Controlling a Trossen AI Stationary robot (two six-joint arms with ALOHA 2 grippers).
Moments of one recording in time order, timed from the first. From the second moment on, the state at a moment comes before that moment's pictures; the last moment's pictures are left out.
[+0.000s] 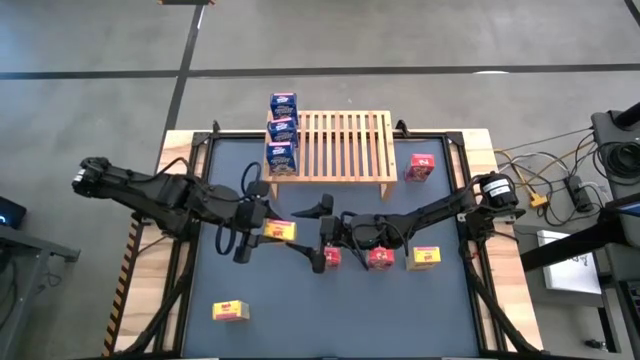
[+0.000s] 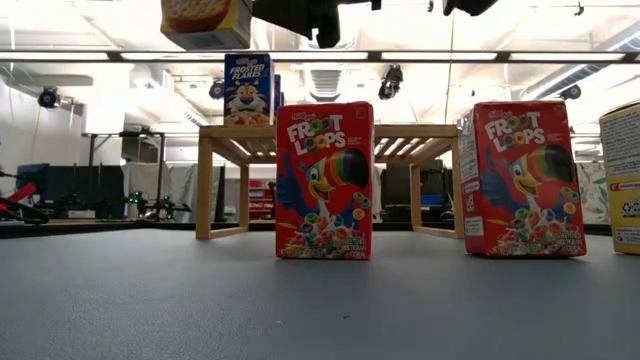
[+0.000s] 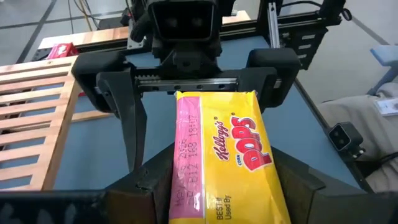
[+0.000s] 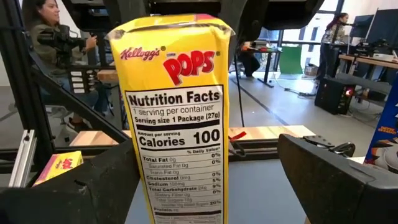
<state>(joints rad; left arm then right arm) -0.28 1.14 1.19 -0.59 -0.11 -0.02 0.22 1.82 1.17 0.69 0.34 -0.04</state>
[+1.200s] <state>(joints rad) -0.28 1.15 1.21 -0.60 -0.12 0.00 0.22 1.82 1.17 0.68 0.28 -0.05</state>
